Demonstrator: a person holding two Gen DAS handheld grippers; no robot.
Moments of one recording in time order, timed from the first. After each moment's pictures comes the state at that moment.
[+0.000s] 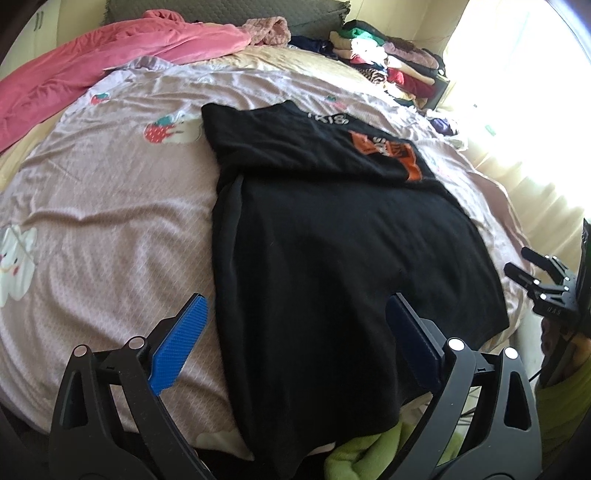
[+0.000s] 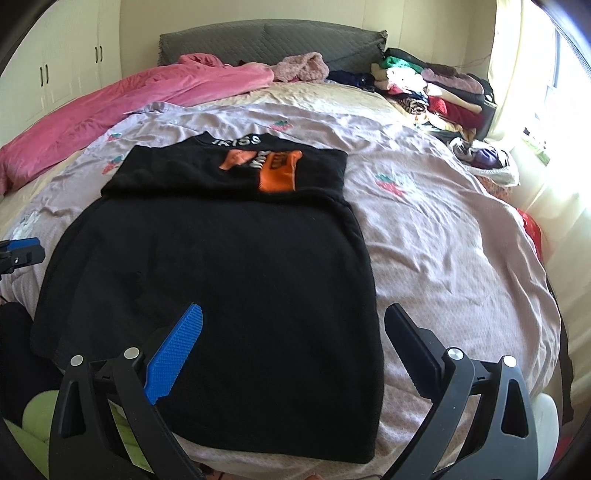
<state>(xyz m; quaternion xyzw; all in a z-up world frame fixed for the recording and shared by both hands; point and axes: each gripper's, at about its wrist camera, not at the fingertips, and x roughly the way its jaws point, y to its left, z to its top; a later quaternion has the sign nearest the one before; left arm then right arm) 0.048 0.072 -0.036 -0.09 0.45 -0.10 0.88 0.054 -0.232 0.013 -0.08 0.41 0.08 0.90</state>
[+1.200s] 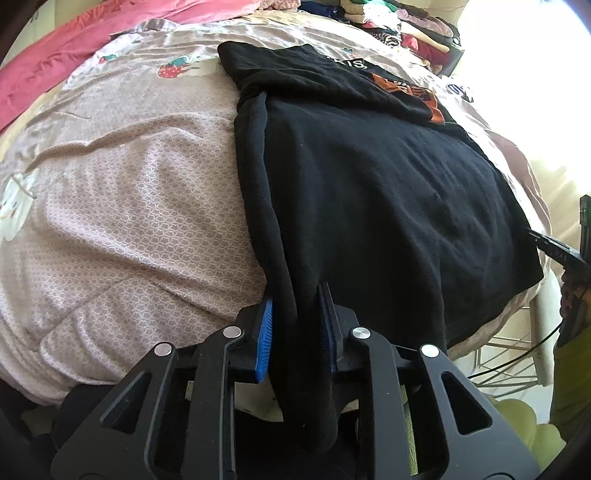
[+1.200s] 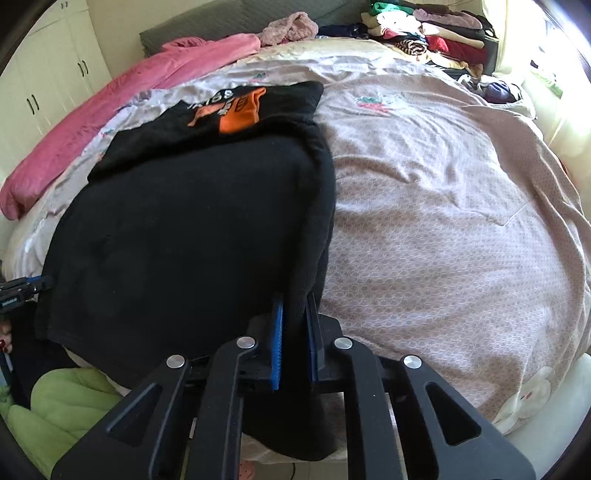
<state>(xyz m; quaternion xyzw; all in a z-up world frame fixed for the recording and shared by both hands) 0.020 0.076 -0.078 -0.07 0.51 -0.09 0.85 0.060 -0.301 -0.035 0.01 0.48 0.11 0.87</state>
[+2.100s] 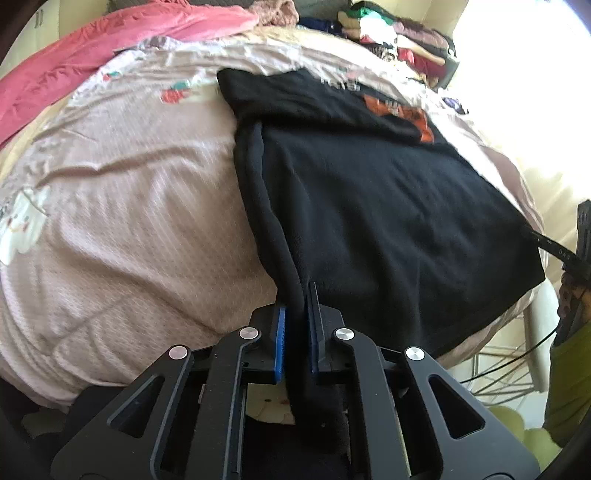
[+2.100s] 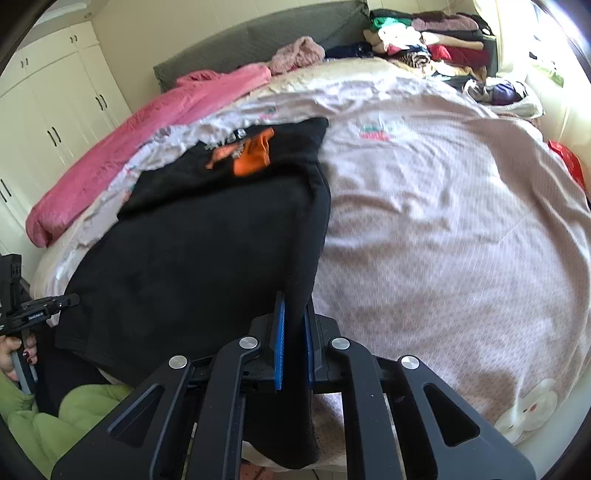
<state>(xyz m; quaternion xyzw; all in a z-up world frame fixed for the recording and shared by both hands) 0.015 0.077 -0.051 -0.08 0.47 -0.09 0.87 0.057 -0.328 -0.005 0.07 0.44 0.16 0.88</state>
